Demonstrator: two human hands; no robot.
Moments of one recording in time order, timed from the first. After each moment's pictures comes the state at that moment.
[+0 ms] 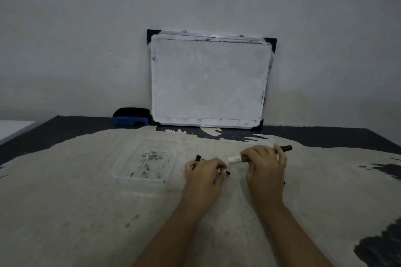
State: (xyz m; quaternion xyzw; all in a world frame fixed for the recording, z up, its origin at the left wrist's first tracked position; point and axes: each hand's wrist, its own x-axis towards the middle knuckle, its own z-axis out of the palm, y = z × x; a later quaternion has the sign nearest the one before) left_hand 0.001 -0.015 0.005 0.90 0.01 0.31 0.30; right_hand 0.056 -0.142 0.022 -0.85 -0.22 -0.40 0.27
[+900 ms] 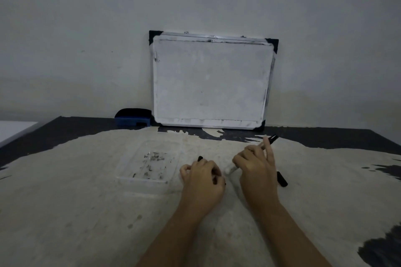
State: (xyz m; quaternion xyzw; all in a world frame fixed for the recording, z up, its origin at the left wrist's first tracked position) left_hand 0.000 -0.012 0.004 0.91 0.07 0.29 0.28; right_hand 0.054 -0.132 0.023 -0.83 -0.29 -0.46 0.14
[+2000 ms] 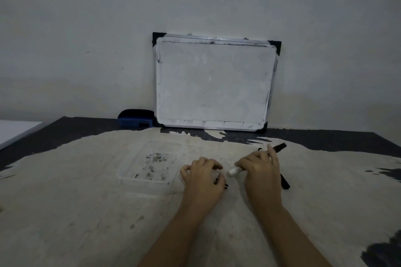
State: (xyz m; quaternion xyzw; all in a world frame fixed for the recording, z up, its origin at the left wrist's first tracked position) left_hand 0.001 -0.011 0.005 0.90 0.08 0.31 0.29; right_hand 0.057 -0.136 0.020 -0.86 -0.28 -0.39 0.18
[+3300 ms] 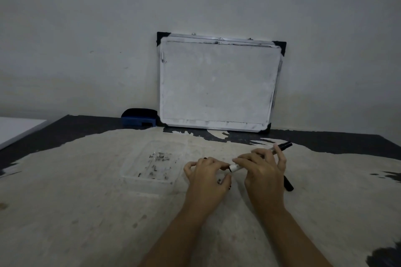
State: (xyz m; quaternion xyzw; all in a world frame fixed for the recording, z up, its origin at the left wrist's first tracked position) left_hand 0.000 -0.011 0.007 0.90 0.06 0.32 0.29; right_hand 0.055 -0.133 0.018 -0.81 -0.28 -0.46 0.22
